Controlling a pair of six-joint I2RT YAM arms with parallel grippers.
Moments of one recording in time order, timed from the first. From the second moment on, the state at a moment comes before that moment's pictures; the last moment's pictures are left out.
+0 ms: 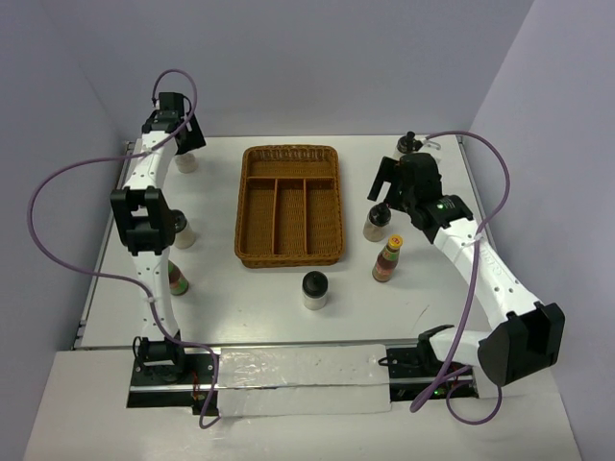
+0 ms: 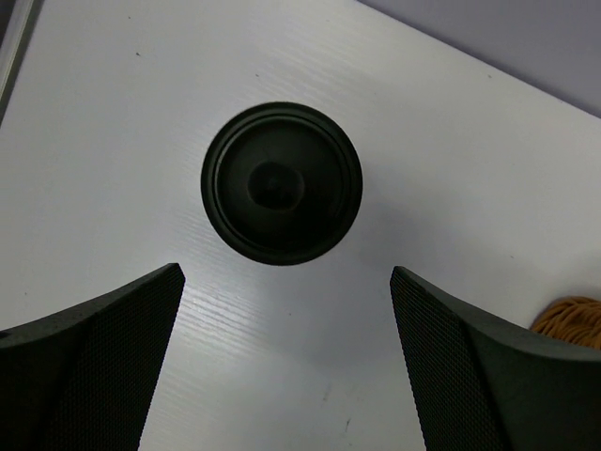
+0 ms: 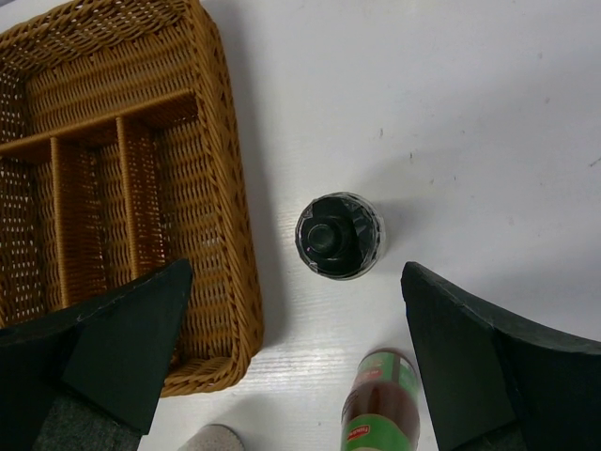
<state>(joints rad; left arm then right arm) -0.02 2.39 2.29 -0.72 -0.29 -0.30 0.30 1.22 1.12 -0.50 0.26 0.50</state>
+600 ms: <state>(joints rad) -0.01 2.49 2.37 -0.59 -0.32 -0.25 0.30 1.23 1.14 -0.51 0.25 0.50</state>
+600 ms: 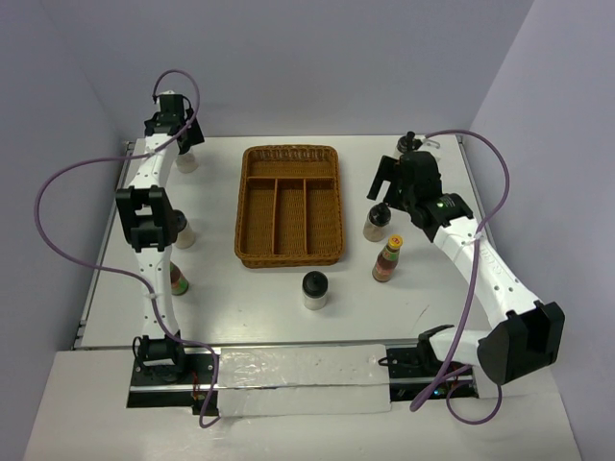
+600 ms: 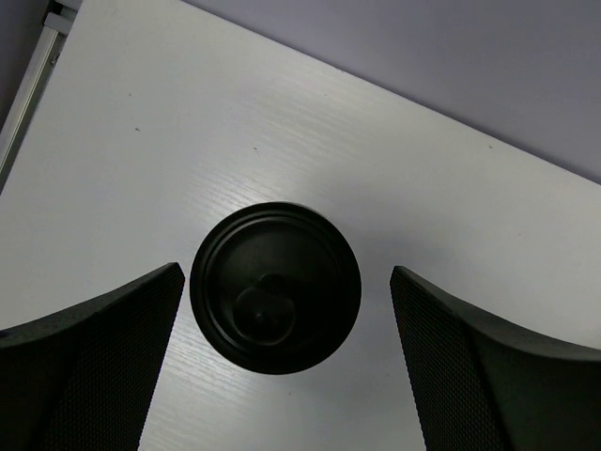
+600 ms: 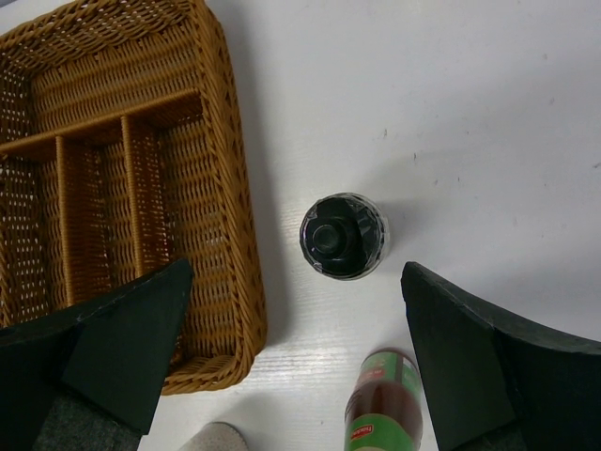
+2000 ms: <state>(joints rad) -0.06 2.19 2.29 -0.61 -0.25 -0.18 0.30 1.26 1.18 -0.54 0.25 0.49</state>
